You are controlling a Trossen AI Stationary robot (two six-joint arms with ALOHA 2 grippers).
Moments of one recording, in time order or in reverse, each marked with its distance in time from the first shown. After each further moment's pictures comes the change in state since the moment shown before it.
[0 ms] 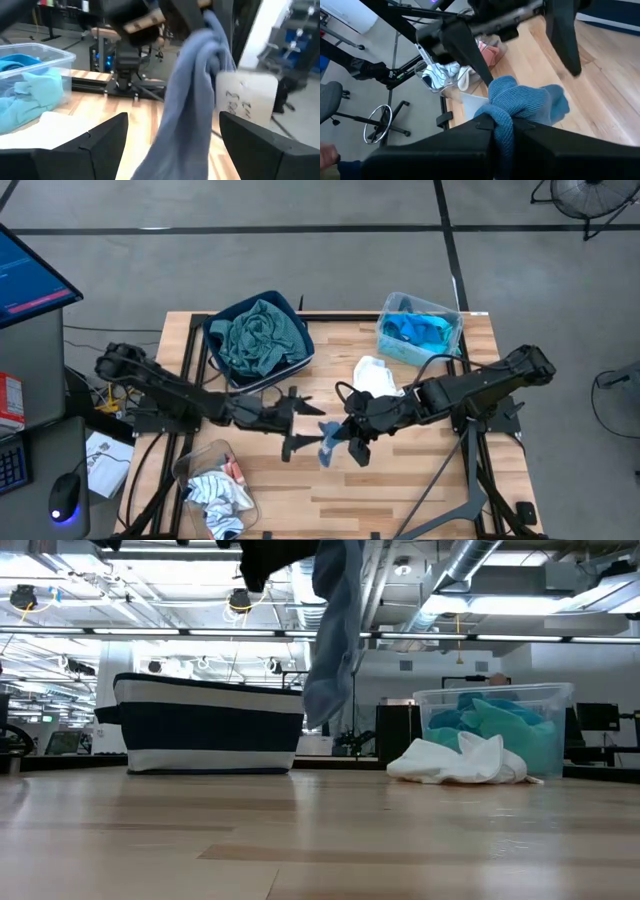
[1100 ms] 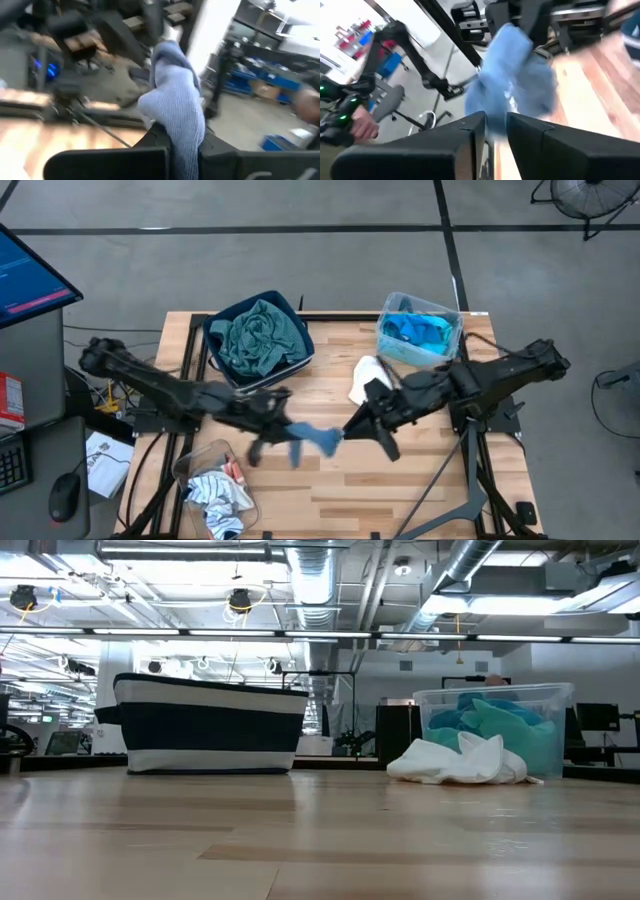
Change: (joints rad) left arm -0.063 -0.196 0.153 -0.213 0.173 -0.115; right arm 0.005 -0.133 0.025 0.116 -0.134 -0.107
